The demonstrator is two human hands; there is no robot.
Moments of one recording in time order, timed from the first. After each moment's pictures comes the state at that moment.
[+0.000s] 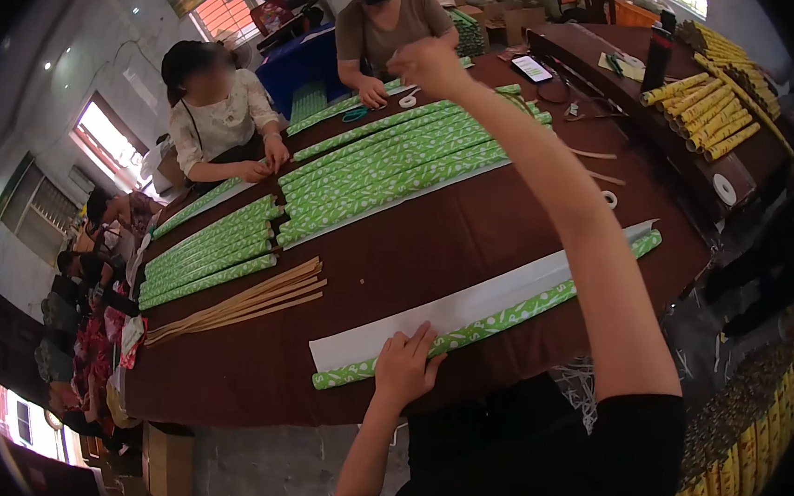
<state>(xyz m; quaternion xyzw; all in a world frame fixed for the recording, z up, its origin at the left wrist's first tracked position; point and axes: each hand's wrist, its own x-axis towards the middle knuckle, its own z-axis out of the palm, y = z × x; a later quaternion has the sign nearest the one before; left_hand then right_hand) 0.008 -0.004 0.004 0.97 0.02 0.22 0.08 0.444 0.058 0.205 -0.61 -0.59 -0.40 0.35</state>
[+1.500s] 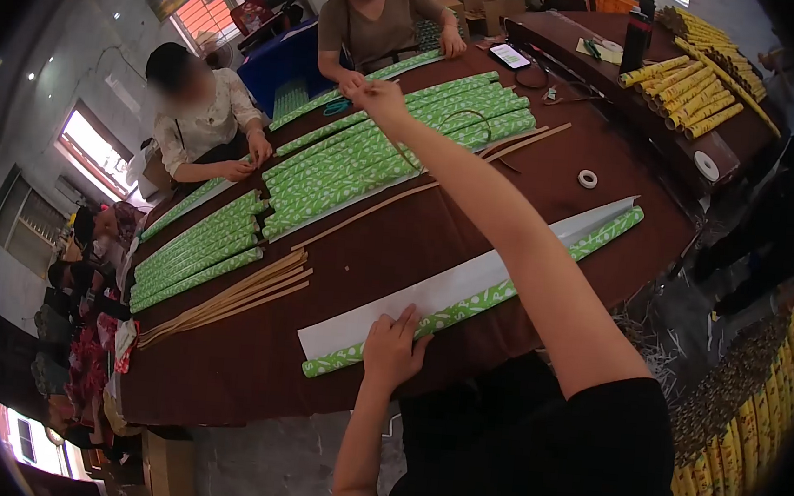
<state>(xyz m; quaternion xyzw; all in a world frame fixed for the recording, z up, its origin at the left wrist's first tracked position) 0.006 -0.003 0.002 0.97 0.02 0.22 0.07 0.368 0.102 0.139 -0.50 -0.37 0.02 0.78</state>
